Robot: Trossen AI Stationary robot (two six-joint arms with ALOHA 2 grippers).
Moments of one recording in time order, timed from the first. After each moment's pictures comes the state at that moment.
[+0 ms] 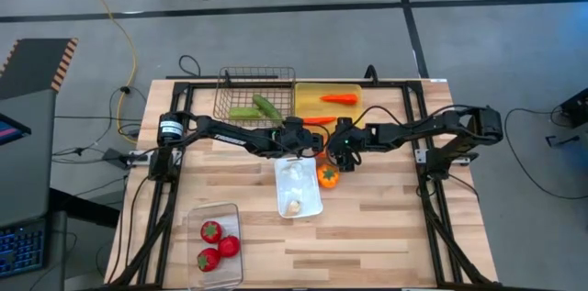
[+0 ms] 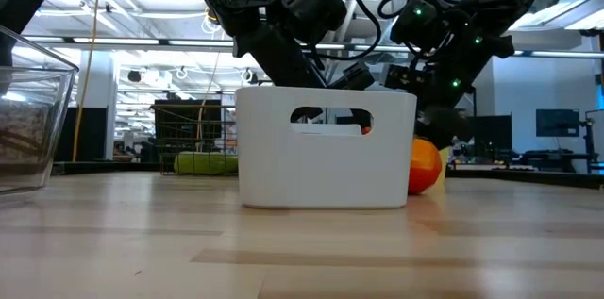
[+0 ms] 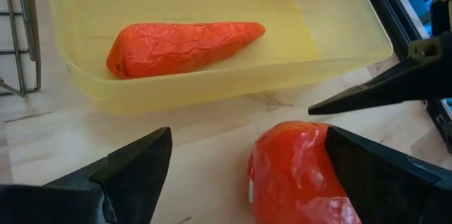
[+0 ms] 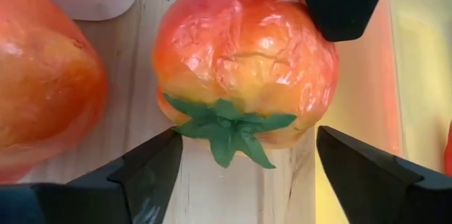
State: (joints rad) left arm 0.09 2.02 1.27 -0.01 -0.47 -1.09; right arm -0.17 1.51 0.68 -0.08 0.18 -0.34
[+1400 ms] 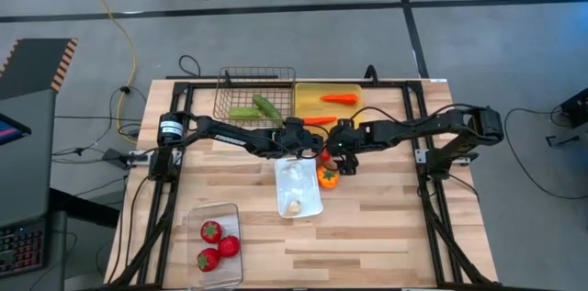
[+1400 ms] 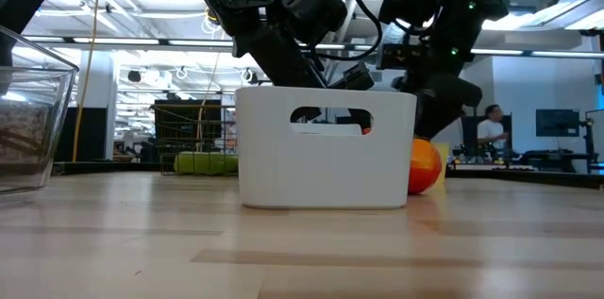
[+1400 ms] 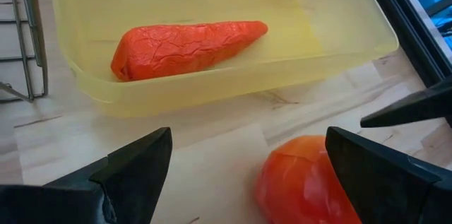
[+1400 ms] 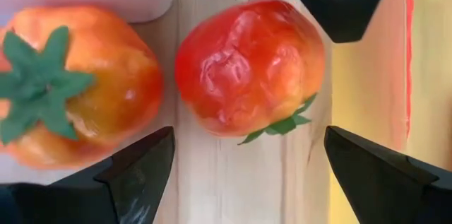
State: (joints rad) left arm 0.09 2.02 1.27 -0.02 -0.48 -1.06; right arm -0.10 1.50 0.88 -0.46 0.18 -0.19
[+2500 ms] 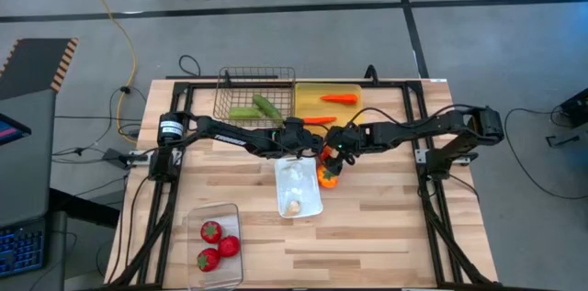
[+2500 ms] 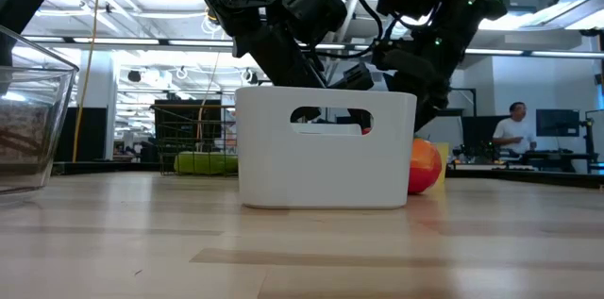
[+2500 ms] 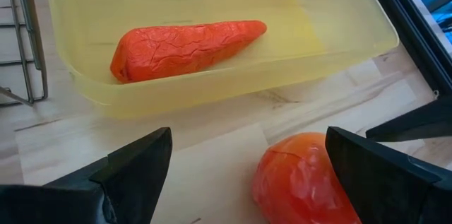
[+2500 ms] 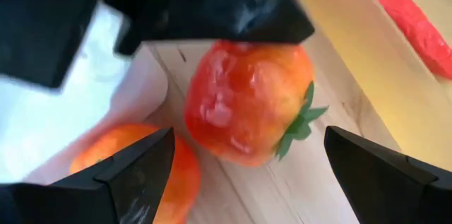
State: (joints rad) left arm 0.09 2.02 1.27 -0.02 -0.48 -1.04; right arm -0.08 1.50 0.88 -0.38 0.18 0.41
